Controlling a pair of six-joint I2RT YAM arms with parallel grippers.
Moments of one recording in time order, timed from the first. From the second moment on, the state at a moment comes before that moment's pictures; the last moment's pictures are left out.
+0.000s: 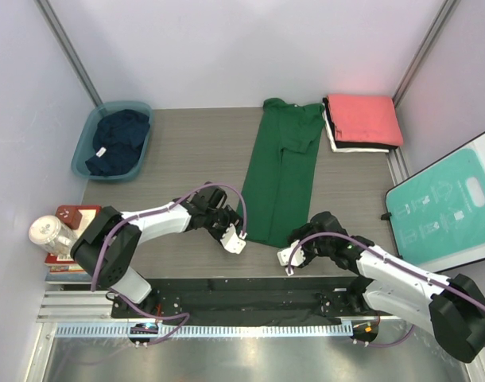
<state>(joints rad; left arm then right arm) -0.67 1.56 0.76 -0.25 0.52 1.59 0.64 0.93 0.29 -0.19 -0.29 -1.38</state>
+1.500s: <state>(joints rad) -0.67 1.11 0.88 -0.93 0.68 1.46 0.75 0.87 0.82 -0.92 -0.51 -1.11</state>
